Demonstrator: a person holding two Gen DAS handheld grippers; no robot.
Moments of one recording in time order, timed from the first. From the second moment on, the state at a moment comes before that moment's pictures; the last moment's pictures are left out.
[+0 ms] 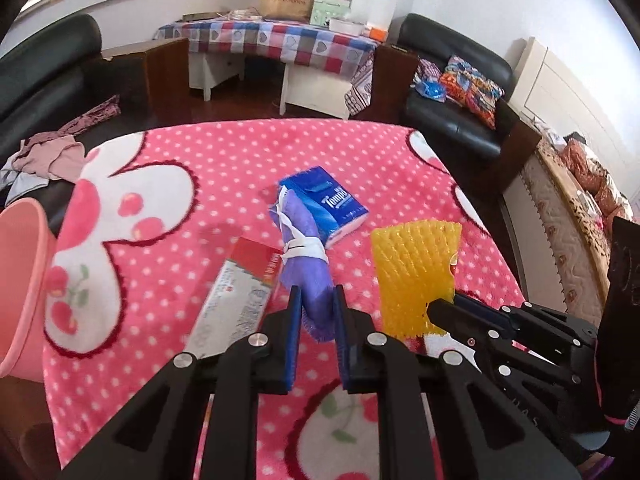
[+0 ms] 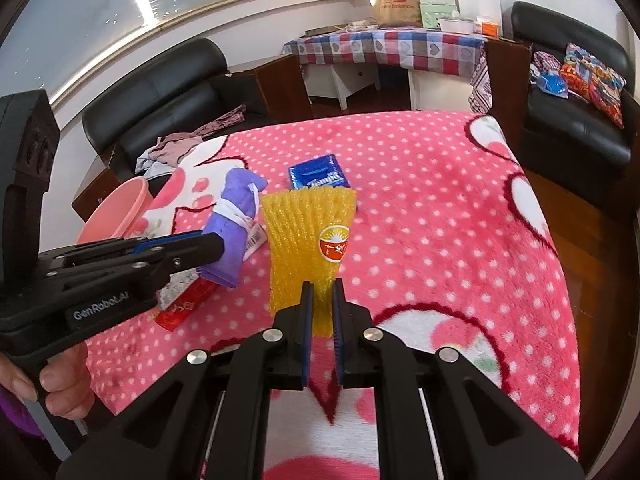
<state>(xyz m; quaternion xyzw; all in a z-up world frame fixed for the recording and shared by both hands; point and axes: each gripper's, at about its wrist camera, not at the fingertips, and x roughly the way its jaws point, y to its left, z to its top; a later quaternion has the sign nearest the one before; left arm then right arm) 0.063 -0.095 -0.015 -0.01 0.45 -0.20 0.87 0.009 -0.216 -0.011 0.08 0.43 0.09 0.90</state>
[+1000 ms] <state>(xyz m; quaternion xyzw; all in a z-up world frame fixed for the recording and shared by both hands) 0.020 0.088 0.036 -0.09 0.36 -0.03 0.93 0.056 -0.040 0.040 -0.01 0.38 0.25 0.89</state>
